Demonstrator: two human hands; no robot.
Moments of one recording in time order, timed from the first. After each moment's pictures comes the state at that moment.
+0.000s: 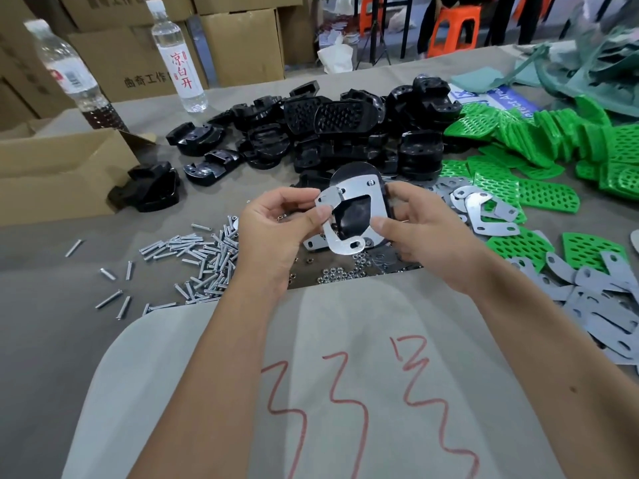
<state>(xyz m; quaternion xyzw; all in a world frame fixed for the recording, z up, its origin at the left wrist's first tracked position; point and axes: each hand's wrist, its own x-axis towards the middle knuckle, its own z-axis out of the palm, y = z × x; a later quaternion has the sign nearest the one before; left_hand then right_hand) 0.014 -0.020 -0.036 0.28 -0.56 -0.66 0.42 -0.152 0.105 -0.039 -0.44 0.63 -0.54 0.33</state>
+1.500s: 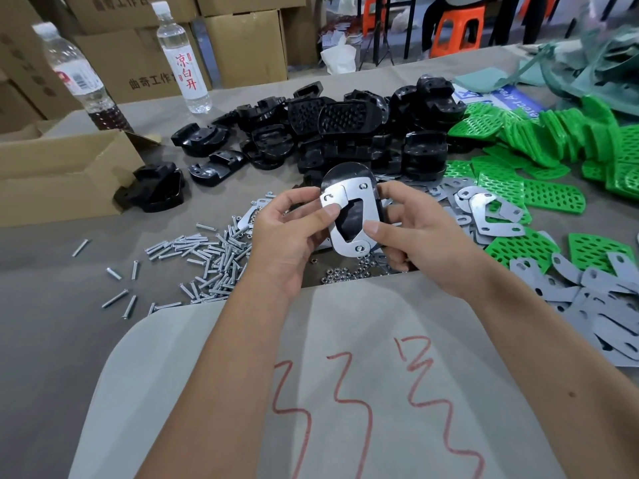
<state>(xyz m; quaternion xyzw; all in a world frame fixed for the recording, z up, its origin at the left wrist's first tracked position) 0.011 -0.014 -0.033 0.29 -0.47 -0.75 0.37 -0.141 0.106 -0.038 -0.45 0.56 -0.58 0.38</state>
